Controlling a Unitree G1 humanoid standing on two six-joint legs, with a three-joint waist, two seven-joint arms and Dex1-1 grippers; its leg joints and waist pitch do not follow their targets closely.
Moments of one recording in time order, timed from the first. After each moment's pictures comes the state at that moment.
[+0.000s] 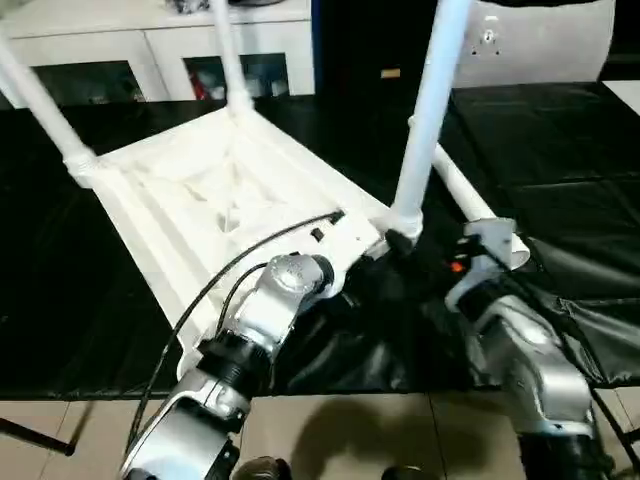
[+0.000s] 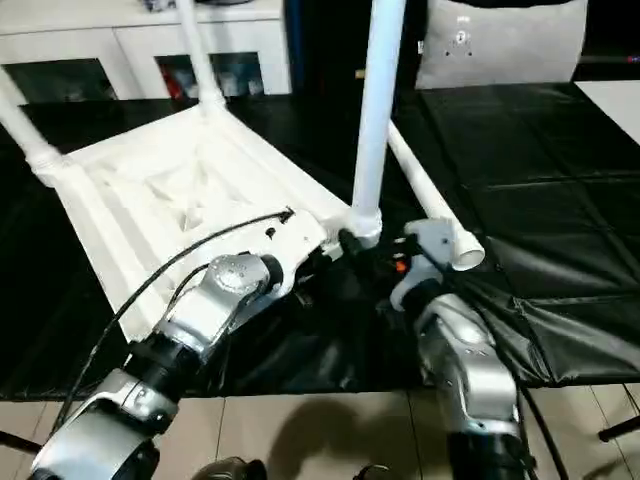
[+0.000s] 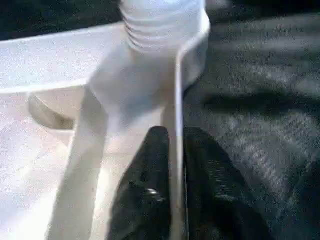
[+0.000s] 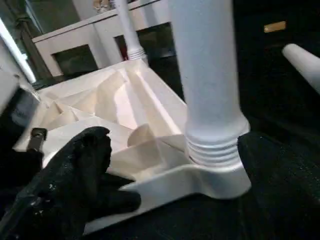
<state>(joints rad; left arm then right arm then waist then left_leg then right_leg) -0.64 0.00 -0.26 0.52 0.12 0.35 -0.49 -0.19 -0.11 -0.13 0.00 0.30 0.32 0.45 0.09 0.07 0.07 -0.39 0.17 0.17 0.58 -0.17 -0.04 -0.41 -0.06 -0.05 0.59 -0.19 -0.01</state>
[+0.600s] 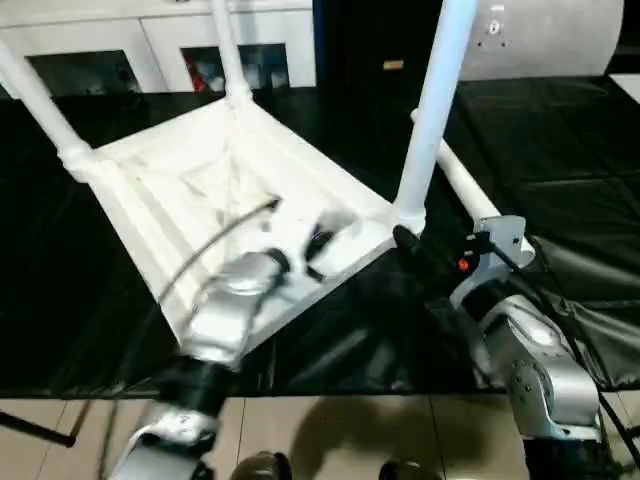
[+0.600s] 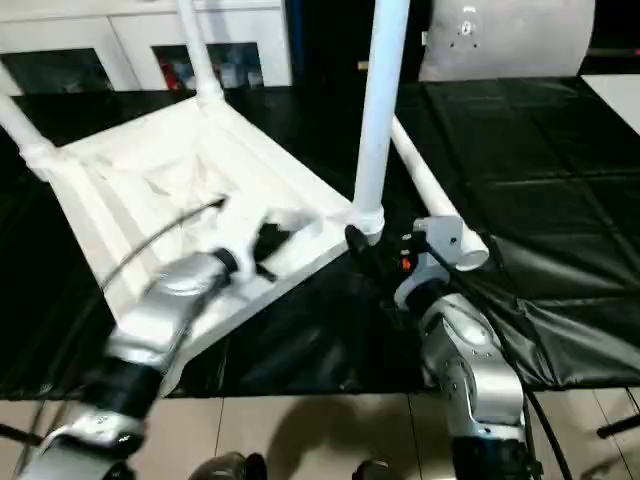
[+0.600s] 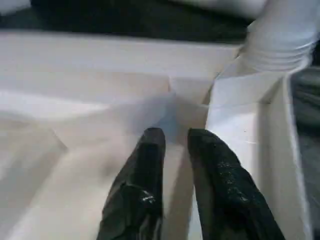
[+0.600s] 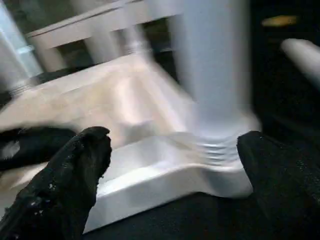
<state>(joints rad) -0.43 0.16 -0.12 0.14 0.02 0.41 -0.51 -0.20 -0.19 -0.05 -0.06 0.31 0.36 0.54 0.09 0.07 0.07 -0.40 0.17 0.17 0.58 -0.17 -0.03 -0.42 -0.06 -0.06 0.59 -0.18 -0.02</state>
